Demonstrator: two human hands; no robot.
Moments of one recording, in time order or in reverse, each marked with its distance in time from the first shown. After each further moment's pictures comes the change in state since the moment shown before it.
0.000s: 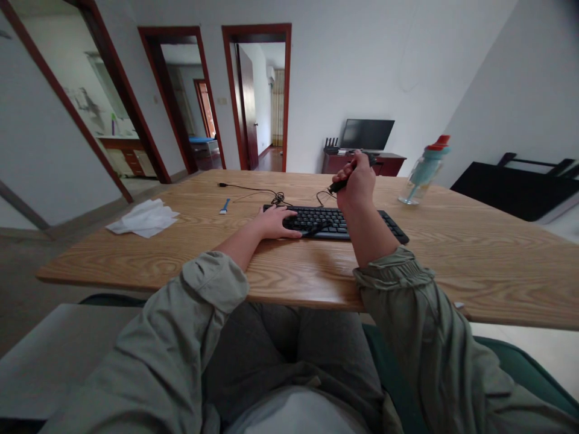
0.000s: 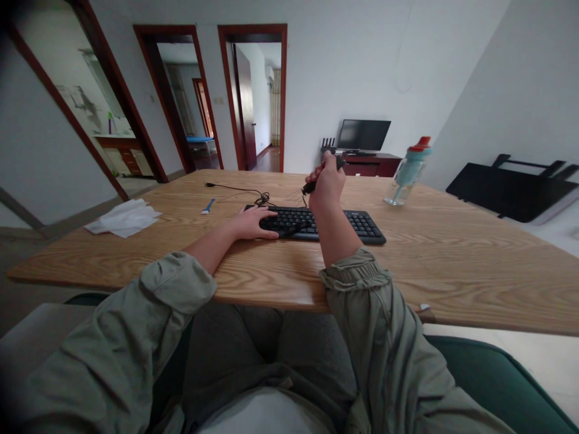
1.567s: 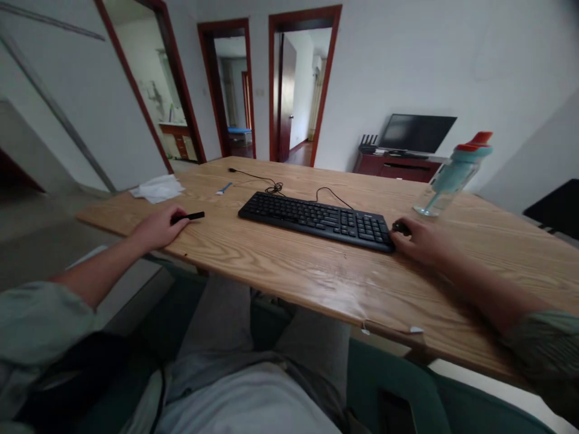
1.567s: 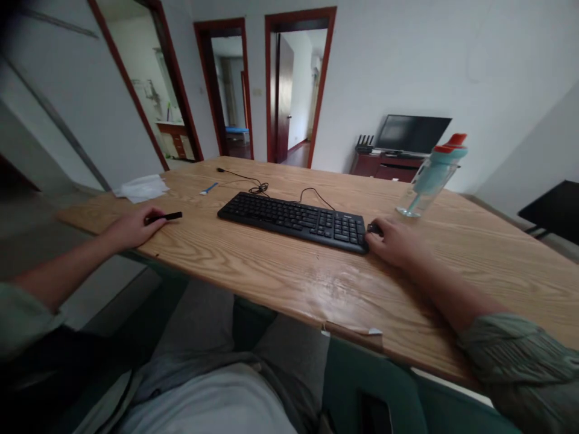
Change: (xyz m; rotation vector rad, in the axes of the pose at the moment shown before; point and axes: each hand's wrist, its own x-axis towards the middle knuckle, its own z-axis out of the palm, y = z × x) left_hand -0.185 -0.072 0.004 -0.046 0.441 -0.690; right_hand 0.077 -0.023 -0.286 -1.656 -0.817 -0.336
